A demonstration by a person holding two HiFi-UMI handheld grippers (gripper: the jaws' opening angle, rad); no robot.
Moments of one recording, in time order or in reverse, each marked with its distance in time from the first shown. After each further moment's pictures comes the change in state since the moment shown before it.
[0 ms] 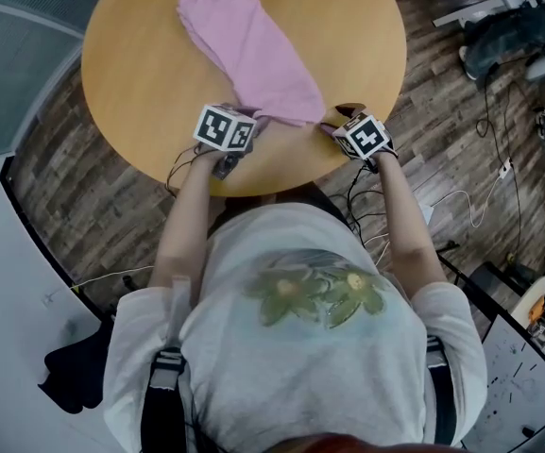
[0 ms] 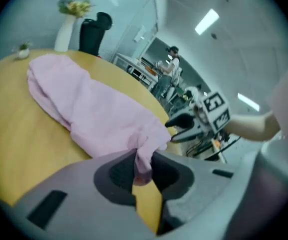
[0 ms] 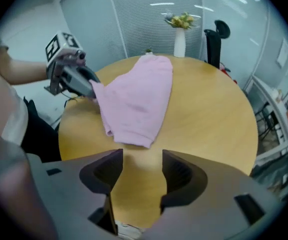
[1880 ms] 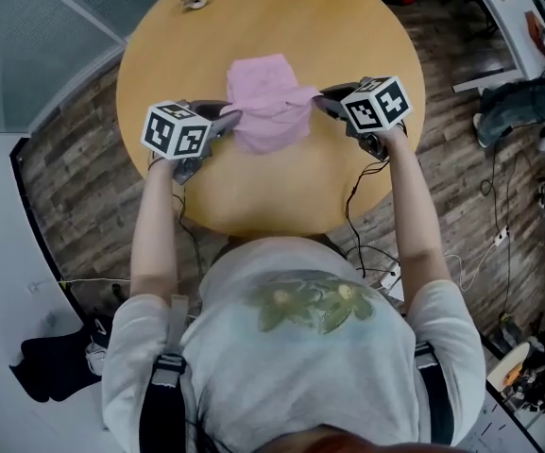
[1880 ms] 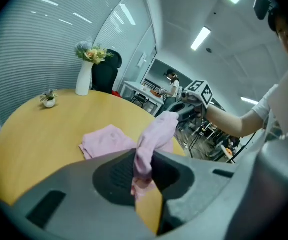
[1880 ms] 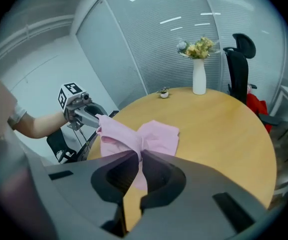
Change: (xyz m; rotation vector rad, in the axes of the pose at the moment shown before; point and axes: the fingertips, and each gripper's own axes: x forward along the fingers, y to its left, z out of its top) left arm -0.160 0.077 0.103 0.040 -0.215 0.096; right arm -0.063 -0.023 0.251 -0.056 -0.212 0.293
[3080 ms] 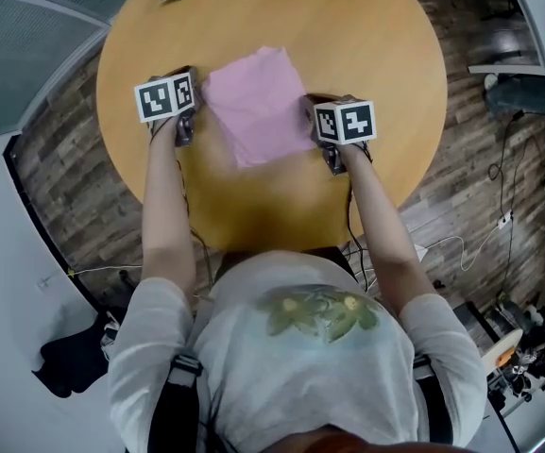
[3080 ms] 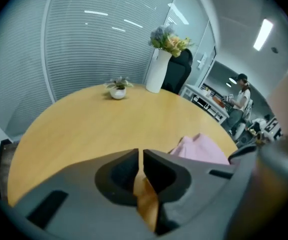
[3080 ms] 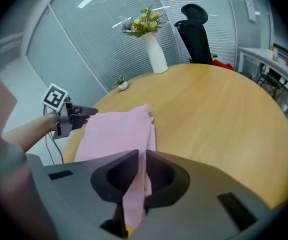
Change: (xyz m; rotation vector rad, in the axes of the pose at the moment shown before) left arm 0.049 0.242 0.013 -0.354 -0.045 0.554; right arm 0.113 -0.098 -0.029 0.432 -0.044 -0.235
